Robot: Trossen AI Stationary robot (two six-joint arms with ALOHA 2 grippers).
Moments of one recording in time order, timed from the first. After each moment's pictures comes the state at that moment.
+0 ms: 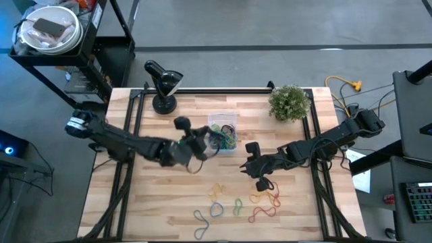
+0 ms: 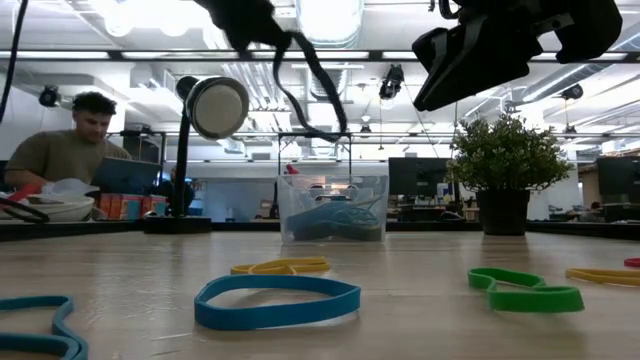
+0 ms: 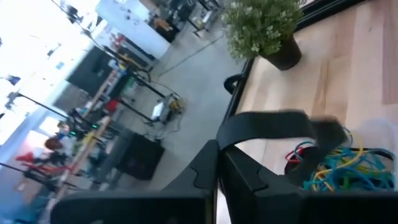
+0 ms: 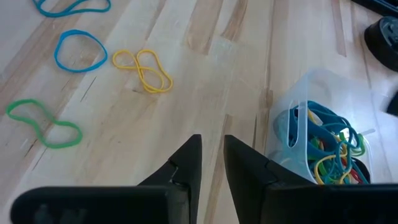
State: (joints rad) left arm -0.28 1.40 1.02 -0.02 -1.06 0.39; right arm 0.34 1.41 0.86 -0.23 0.24 -0.08
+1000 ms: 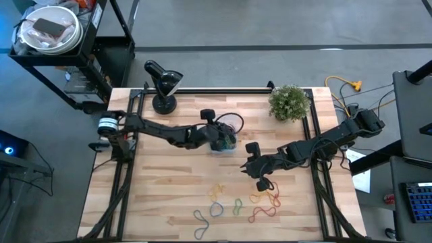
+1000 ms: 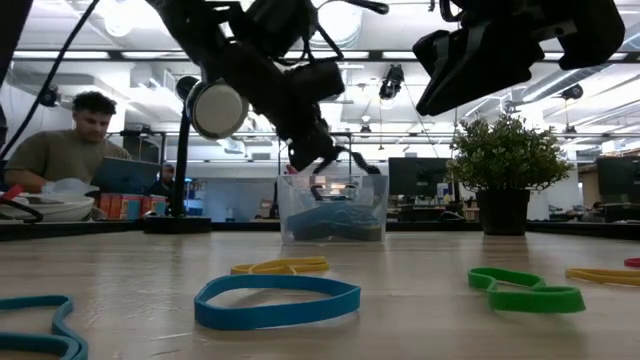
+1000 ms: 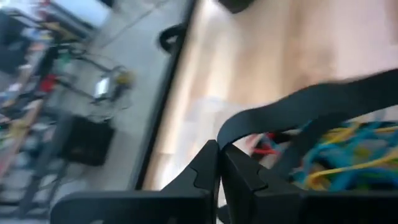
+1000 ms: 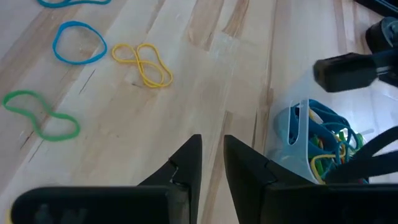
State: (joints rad) left arm 0.03 1.76 1.06 0.15 -0.64 0.42; right arm 0.34 1.41 0.85 -0.23 0.24 -0.10
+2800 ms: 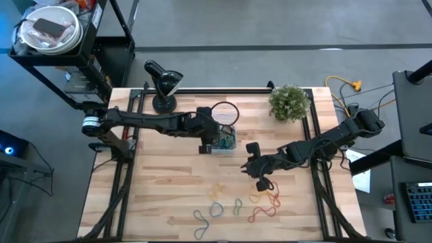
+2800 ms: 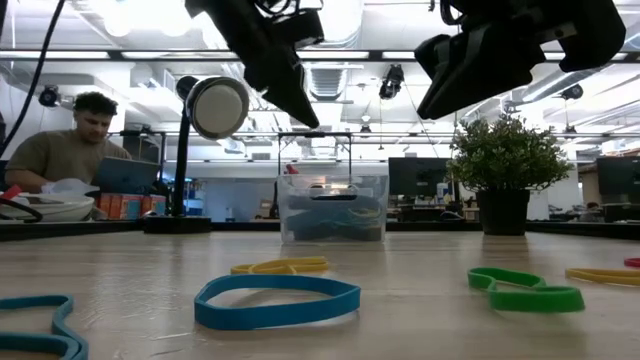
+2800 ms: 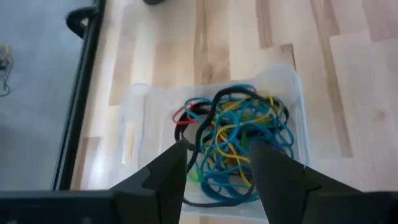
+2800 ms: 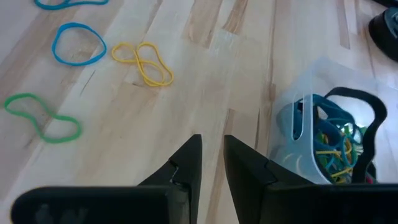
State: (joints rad) left arm 0.06 1.58 1.25 -0.46 -0.24 0.24; right arm 0.34 1.41 0.84 -0.22 0.24 -0.07
